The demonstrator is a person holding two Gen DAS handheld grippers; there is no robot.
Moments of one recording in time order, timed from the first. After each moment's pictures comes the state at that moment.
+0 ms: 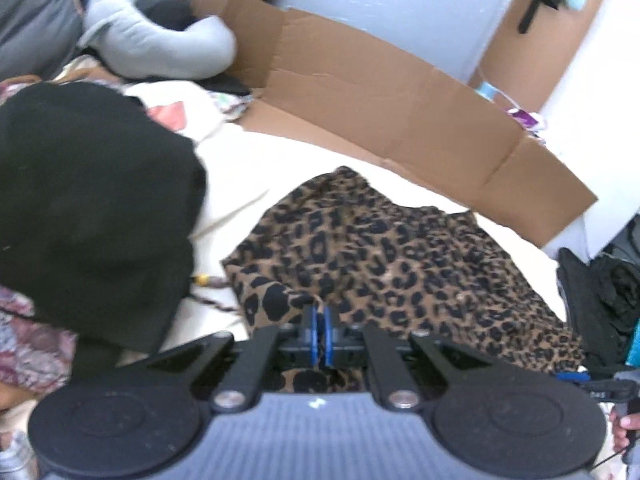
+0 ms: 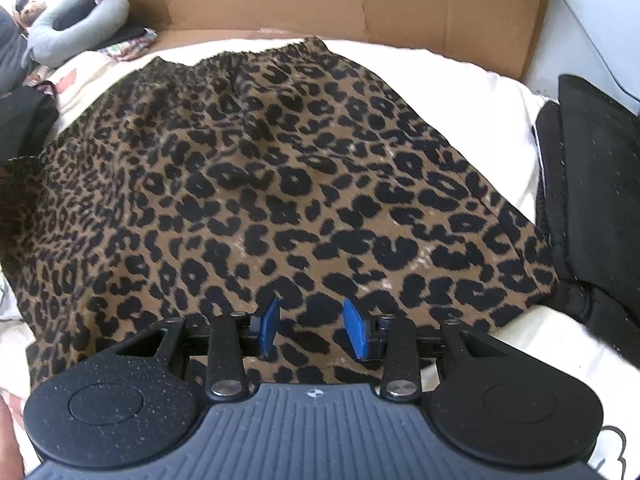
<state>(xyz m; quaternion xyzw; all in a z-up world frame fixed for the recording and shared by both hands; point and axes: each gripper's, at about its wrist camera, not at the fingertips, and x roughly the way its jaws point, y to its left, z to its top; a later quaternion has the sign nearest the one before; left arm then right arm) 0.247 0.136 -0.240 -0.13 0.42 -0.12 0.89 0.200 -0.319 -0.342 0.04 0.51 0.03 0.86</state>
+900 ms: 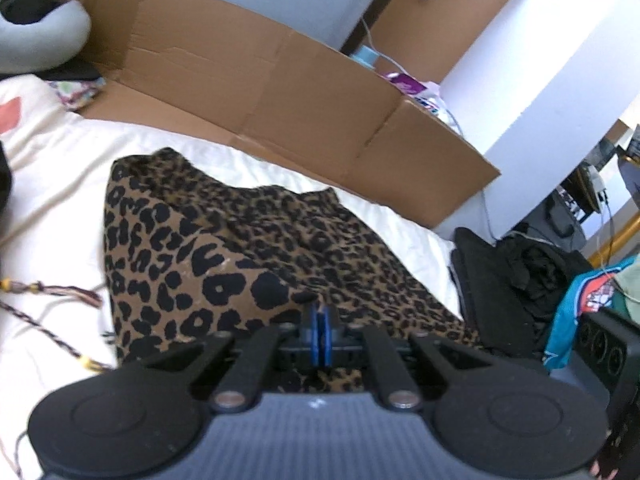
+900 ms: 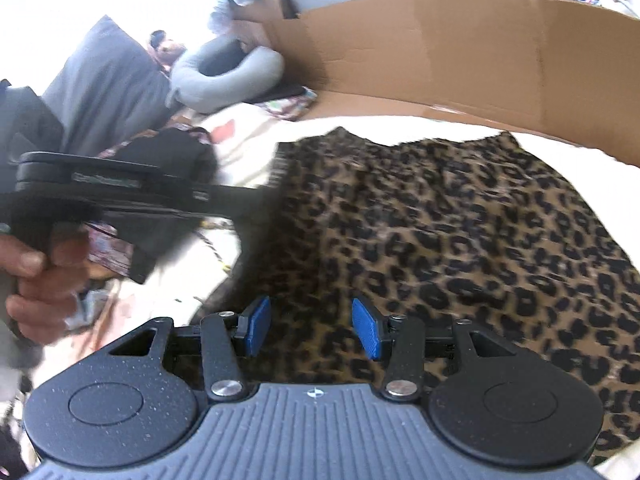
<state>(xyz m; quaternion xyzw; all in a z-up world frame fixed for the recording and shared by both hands) 0.262 0.001 -0.225 -0.16 0.43 -0.24 0.86 0.222 -0.220 -0.290 0.11 0.41 0.22 0.88</state>
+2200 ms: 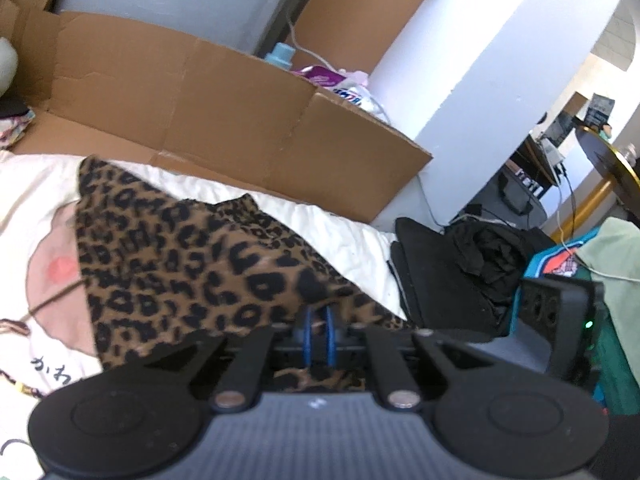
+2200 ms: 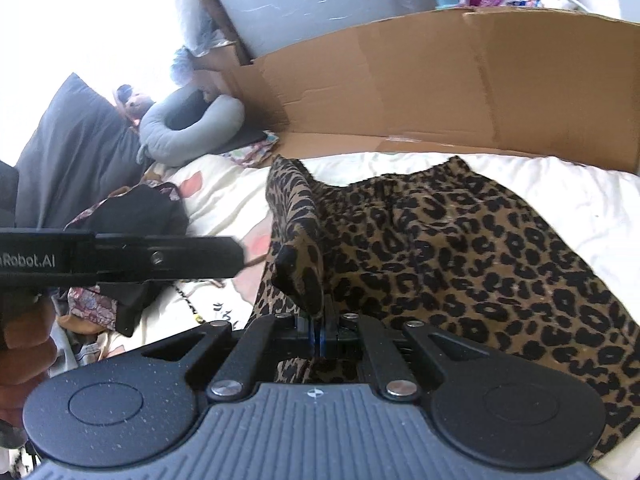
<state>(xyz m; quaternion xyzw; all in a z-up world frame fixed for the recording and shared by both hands) 0.240 -0.060 -0.195 -0.14 0.41 -0.28 0.86 0.234 -0.275 -0.283 0.16 0.38 0.17 0.89</state>
